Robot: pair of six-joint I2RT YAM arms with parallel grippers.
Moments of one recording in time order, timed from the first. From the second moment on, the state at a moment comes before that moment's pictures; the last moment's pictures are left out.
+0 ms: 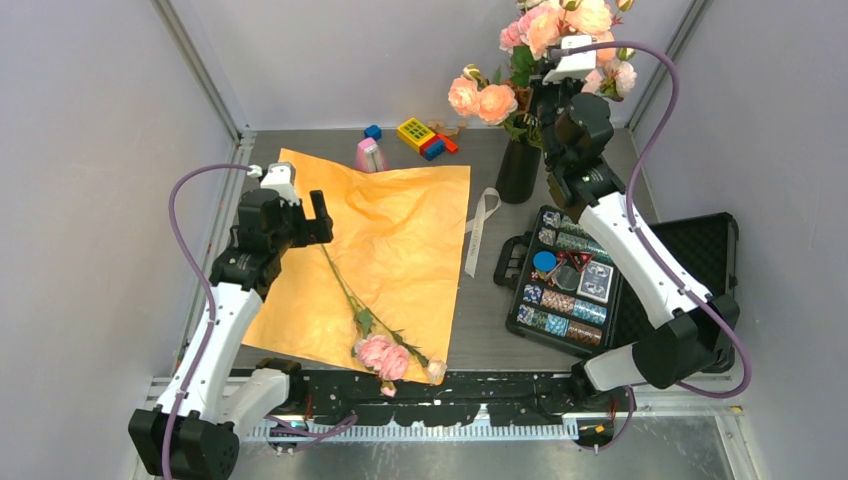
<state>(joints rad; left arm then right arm) -0.15 0.94 0.90 -0.47 -0.04 -0.19 0.40 1.41 1.45 0.26 0.36 -0.18</state>
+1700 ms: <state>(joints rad) -0.15 0.94 0.90 -0.47 -0.04 -0.18 0.40 1.50 1.20 0.44 0.45 -0.14</state>
